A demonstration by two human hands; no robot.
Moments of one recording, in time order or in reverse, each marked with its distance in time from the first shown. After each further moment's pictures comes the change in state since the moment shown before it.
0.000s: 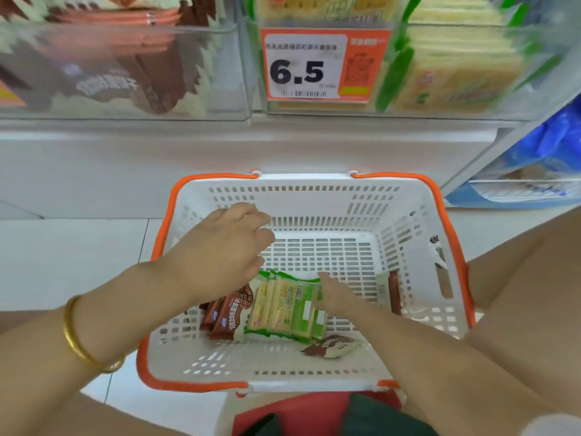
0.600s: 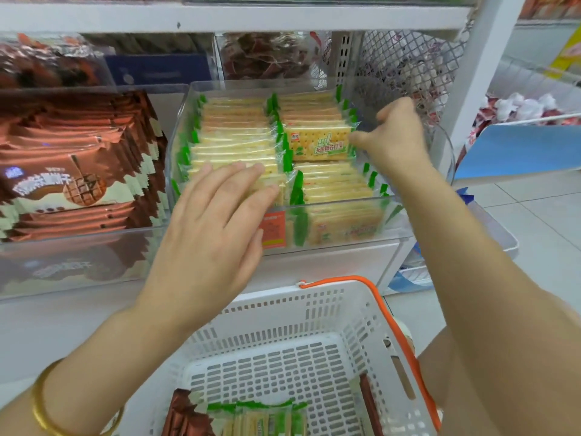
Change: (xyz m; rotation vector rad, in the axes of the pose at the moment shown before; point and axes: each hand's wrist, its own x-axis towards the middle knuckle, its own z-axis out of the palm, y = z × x) left_hand 0.090 0.016 -0.139 0.054 0.885 0.055; right_hand -0.234 -0.085 -0.373 0.491 1.299 -0.271
